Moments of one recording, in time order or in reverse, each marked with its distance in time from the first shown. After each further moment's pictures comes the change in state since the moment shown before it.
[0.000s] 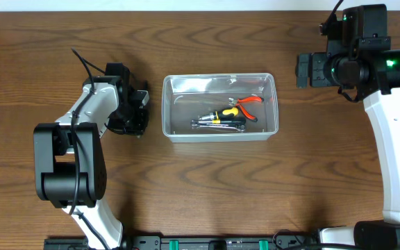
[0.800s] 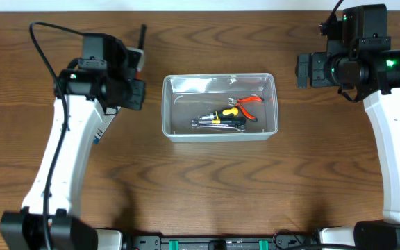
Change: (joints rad) left arm -0.089 -0.407 0.164 -0.066 -0.004 0.003; right arm 0.000 0.000 0.000 0.000 0.000 0.000
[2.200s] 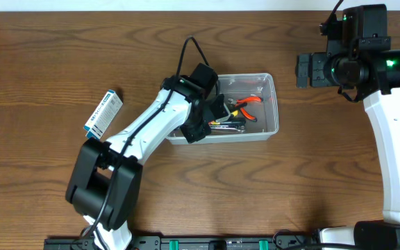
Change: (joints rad) left arm -0.441 0.357 0.000 -0.041 -0.073 0.430; right arm 0.000 0.000 0.000 0.000 0.000 0.000
